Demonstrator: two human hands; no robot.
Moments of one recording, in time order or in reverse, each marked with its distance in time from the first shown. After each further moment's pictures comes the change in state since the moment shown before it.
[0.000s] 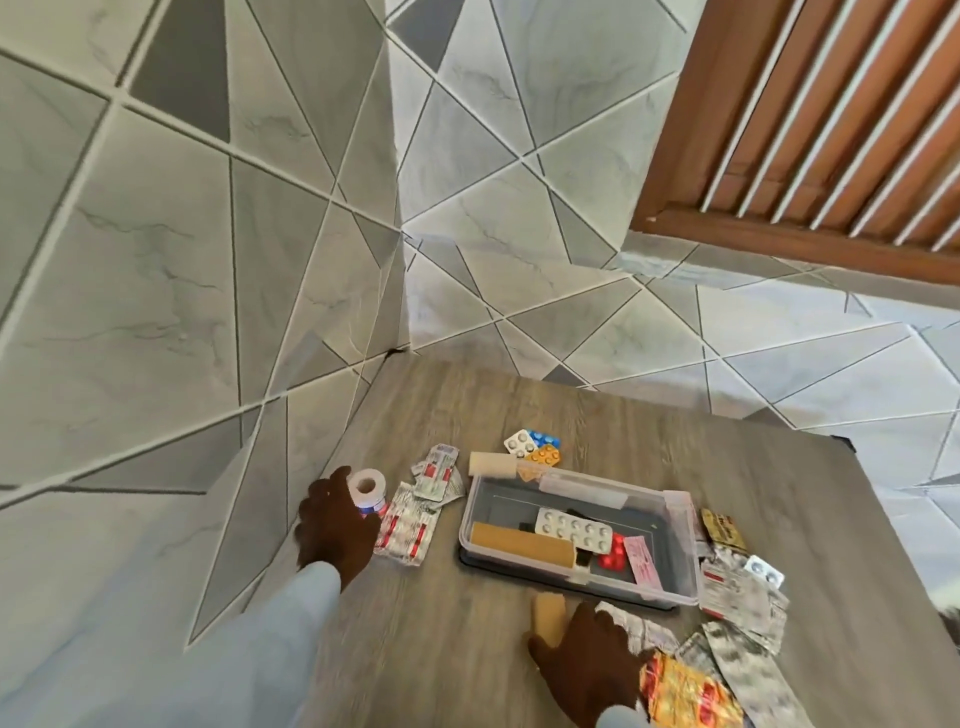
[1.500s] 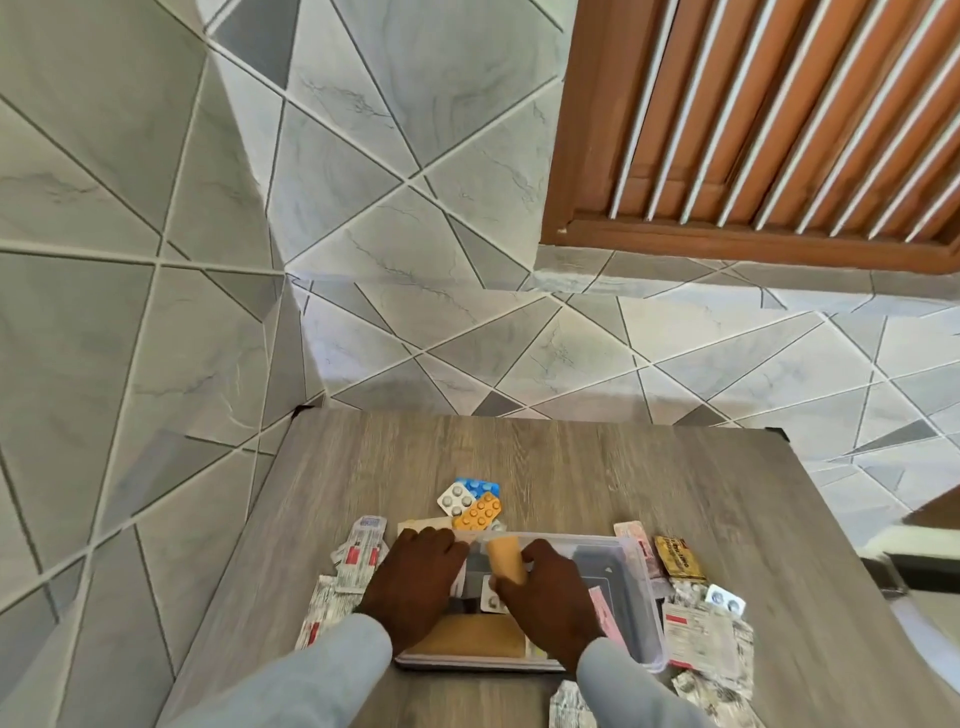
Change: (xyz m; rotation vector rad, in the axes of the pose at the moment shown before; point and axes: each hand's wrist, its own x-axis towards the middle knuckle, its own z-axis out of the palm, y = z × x) left_hand 0.010 0.130 0.091 0.589 -0.332 1.059; right_hand 0.101 -0.031 -0.087 0.461 0.102 -0.123
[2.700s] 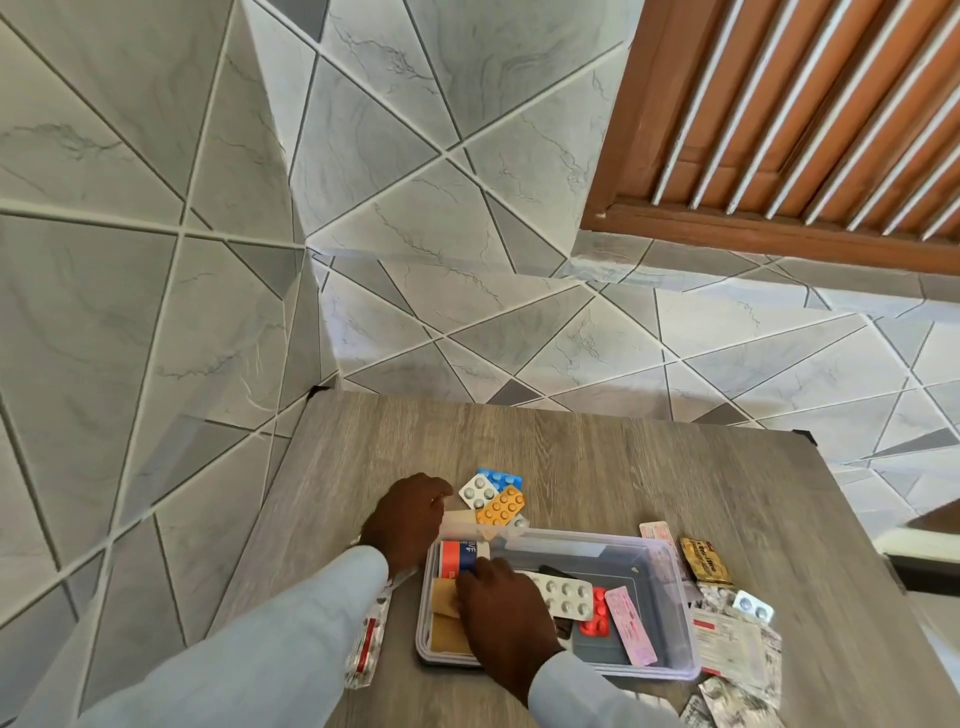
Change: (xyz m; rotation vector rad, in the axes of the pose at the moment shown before) left_hand 0.032 -0.066 -0.006 -0.570 0.090 -0.330; right_hand -0.007 -0.051 0.056 -0.698 -0.156 -0.508
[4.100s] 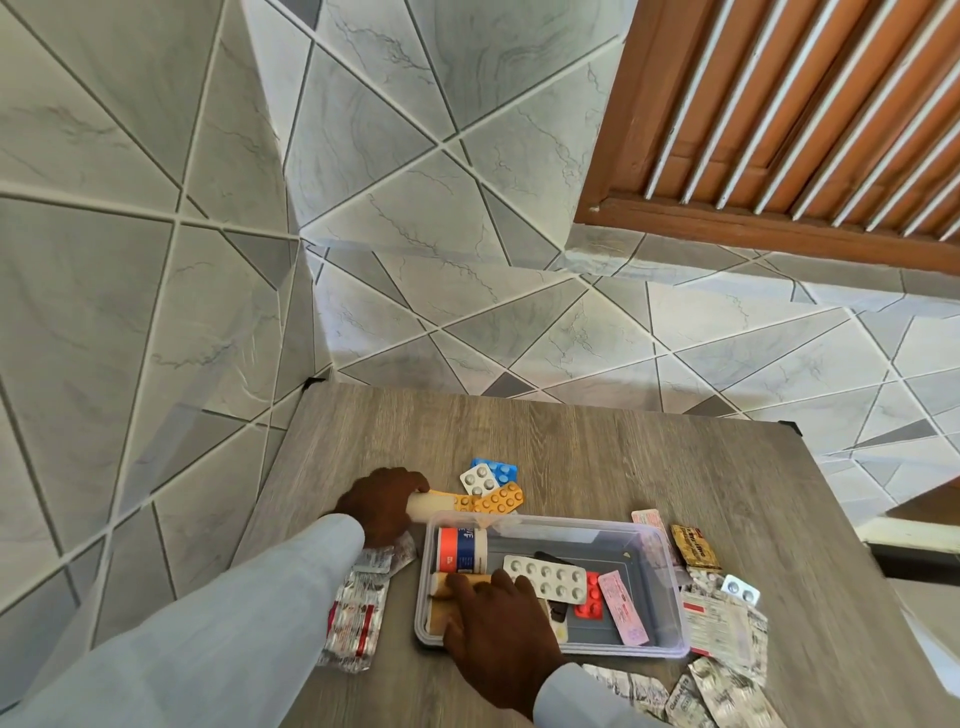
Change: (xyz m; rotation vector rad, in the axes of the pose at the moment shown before) left_hand 0.008 -0.028 -0.021 0.178 -0.289 -0.027; right_hand -0.028 -0.007 0.005 0.053 -0.105 0.028
